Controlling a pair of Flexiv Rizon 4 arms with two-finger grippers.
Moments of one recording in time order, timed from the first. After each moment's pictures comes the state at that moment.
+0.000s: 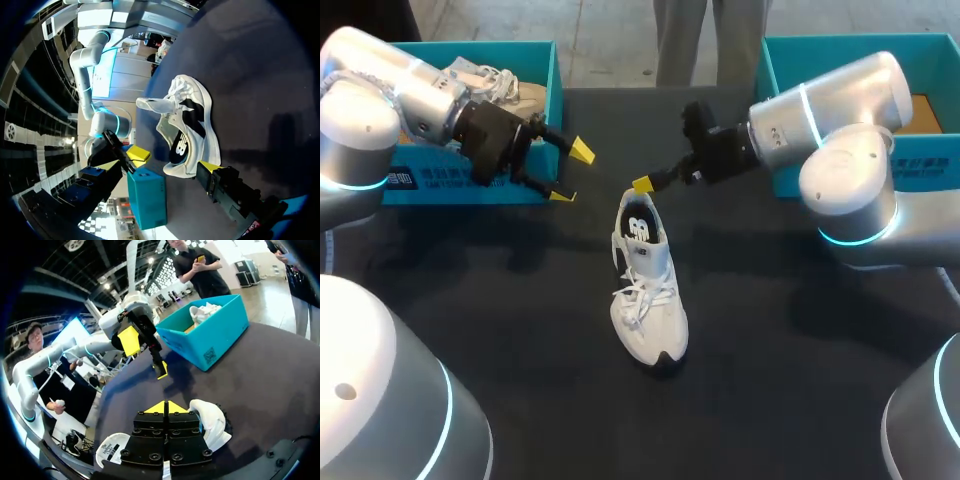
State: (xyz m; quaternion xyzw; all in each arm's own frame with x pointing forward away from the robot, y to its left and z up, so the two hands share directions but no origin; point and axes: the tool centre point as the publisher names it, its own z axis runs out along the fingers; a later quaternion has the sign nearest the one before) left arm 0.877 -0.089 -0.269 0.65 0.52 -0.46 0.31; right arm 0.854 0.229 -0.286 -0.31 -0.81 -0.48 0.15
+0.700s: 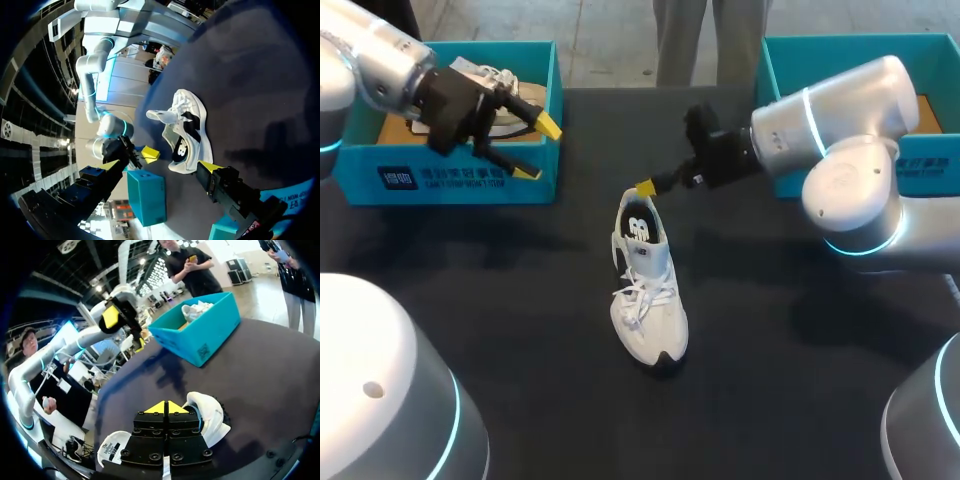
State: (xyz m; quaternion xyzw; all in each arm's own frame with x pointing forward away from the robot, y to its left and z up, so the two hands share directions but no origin) left arm 0.879 -0.041 -0.222 0.66 0.53 -0.45 0.28; right arm 0.850 0.222 -0.290 -0.35 -0.80 -0.47 0.14
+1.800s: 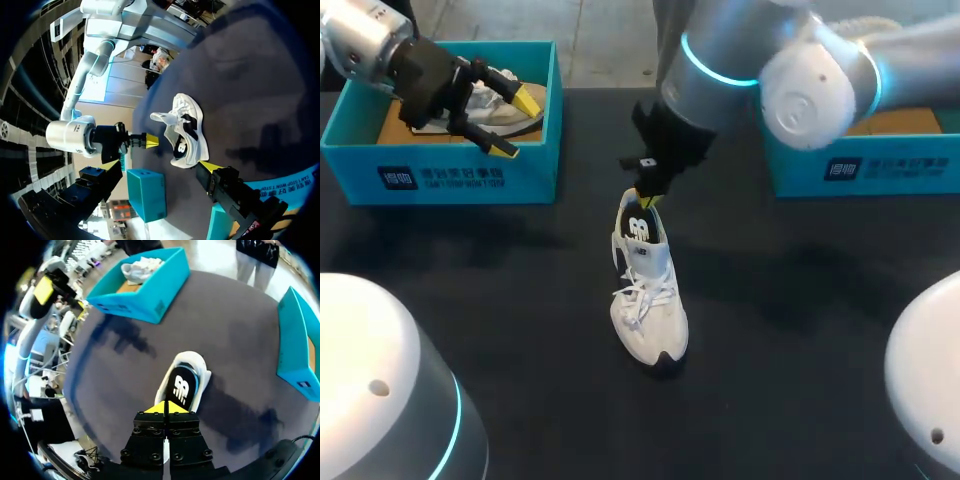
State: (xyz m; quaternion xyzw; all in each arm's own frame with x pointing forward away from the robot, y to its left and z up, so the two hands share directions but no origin) left arm 0.888 -0.016 -0.188 0.67 0.53 -0.44 0.27; right arm 0.814 0.220 -0.275 -0.55 -0.82 -0.14 0.07
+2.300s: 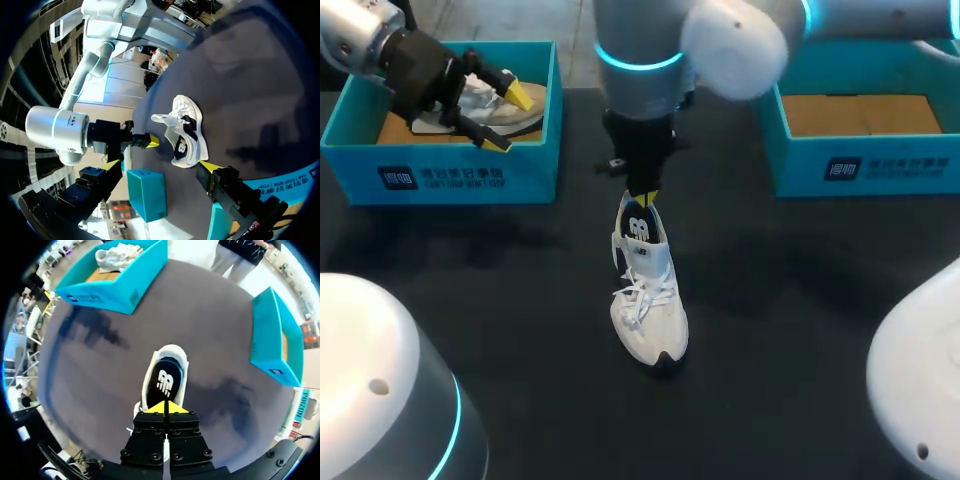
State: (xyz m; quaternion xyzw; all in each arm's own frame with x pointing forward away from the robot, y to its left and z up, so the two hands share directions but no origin) left arm 0.886 -0.012 -0.179 0.67 0.53 -0.44 0.27; right arm 0.814 0.220 -0.270 -0.58 -0.82 0.00 -0.03
